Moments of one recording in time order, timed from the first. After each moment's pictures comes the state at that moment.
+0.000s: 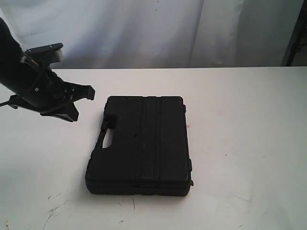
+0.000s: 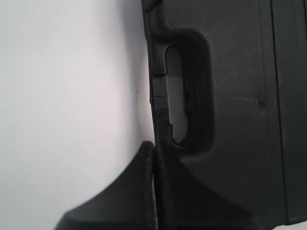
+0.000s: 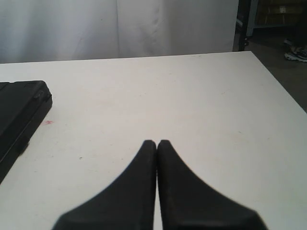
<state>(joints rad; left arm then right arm) -0.29 1.71 -1.21 -0.24 0.83 -0.07 0.11 0.00 0.00 0.00 0.35 0.03</state>
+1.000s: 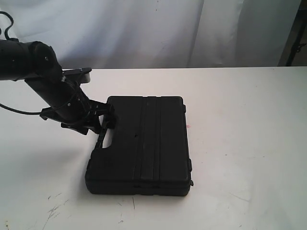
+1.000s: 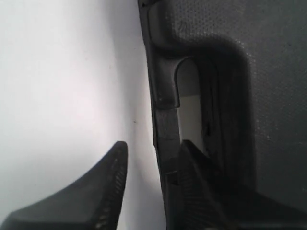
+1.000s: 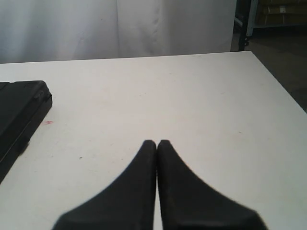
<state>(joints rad) -0.31 1.99 -1.31 -0.26 0.77 0.00 0.11 0.00 0.00 0.00 0.35 0.03</state>
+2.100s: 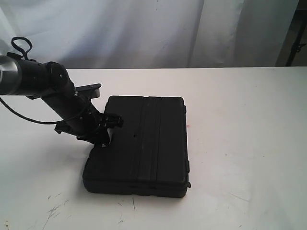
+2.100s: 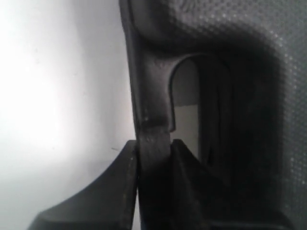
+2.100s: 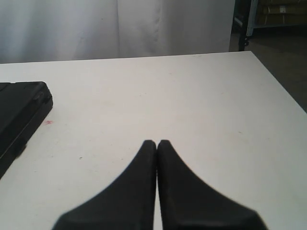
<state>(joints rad) -0.31 2.11 -1.32 -0.39 0.70 0.10 0.11 0.00 0.00 0.00 0.35 0.03</state>
